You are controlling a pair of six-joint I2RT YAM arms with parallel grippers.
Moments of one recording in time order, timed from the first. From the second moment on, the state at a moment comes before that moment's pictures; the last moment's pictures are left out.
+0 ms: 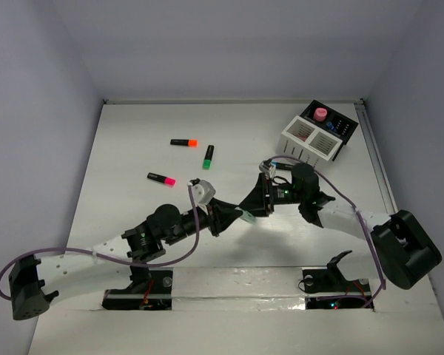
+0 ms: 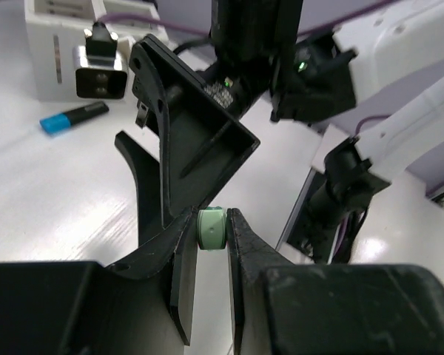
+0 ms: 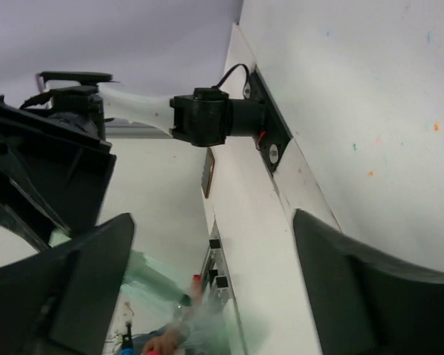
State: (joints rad) left arm -1.13 0.78 0.46 0.32 -0.05 -0.34; right arm 0.55 1.32 0.51 0.54 -0.98 1.15
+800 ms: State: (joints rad) left arm -1.12 0.65 0.46 0.32 -0.11 -0.50; right arm 0.52 1.48 0.43 1.22 -0.96 1.44
